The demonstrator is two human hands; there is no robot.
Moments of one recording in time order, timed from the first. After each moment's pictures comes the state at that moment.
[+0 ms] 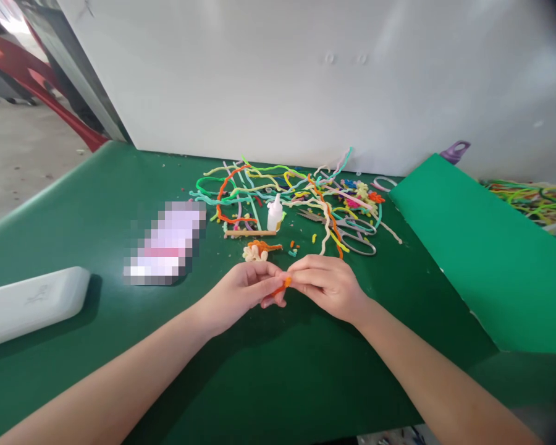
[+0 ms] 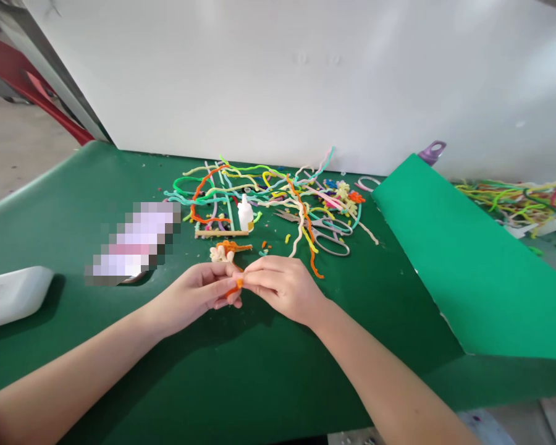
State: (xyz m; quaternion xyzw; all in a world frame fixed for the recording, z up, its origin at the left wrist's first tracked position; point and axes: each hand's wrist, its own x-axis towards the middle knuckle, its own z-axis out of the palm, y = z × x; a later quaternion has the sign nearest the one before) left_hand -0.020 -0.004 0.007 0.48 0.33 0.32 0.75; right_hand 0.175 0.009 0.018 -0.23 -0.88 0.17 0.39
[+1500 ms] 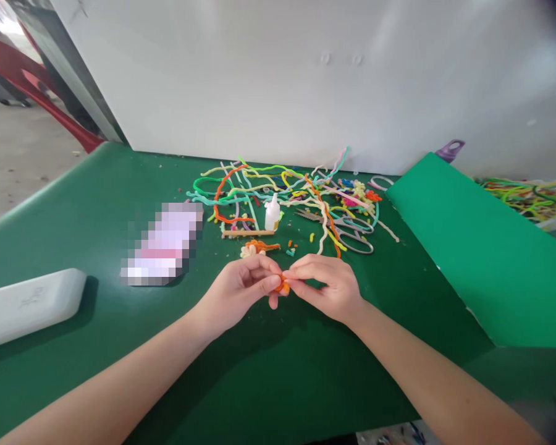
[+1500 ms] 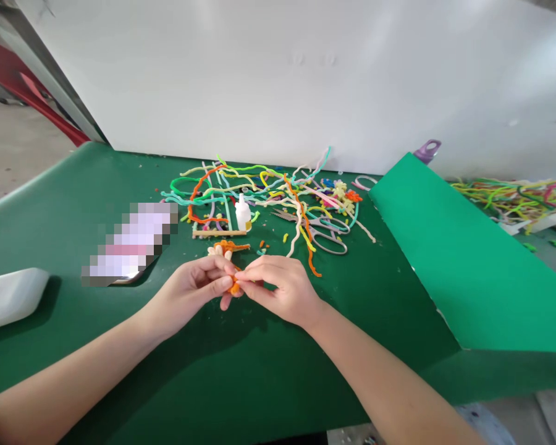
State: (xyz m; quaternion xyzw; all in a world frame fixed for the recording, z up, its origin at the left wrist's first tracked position) left_hand -0.019 -0.008 0.016 0.52 0.33 0.38 0.68; right_hand 0.167 0.002 0.020 -0.25 -0.83 0.19 0.47
